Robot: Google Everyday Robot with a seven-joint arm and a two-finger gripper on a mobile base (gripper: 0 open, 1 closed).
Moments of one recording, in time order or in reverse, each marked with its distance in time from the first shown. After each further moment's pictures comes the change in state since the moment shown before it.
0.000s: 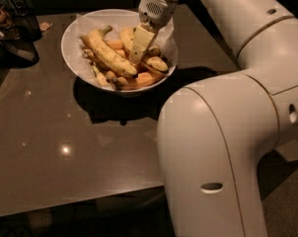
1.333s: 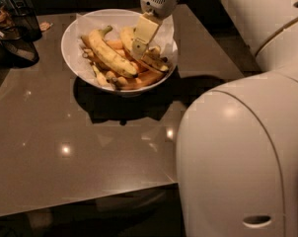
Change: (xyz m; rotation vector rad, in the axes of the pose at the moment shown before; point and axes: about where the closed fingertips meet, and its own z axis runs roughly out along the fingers) arm 0.001 0.022 -0.033 0.064 0.001 -0.034
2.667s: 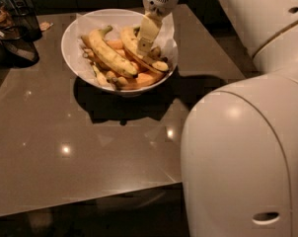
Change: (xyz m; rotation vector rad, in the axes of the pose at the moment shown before) arm -0.001 -0.016 -0.005 0.066 0.008 -0.129
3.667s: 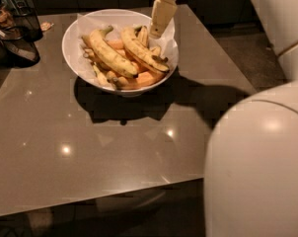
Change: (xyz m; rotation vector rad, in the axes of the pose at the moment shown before) arm 0.010 0.003 -0.055 0.115 -0.019 -0.064
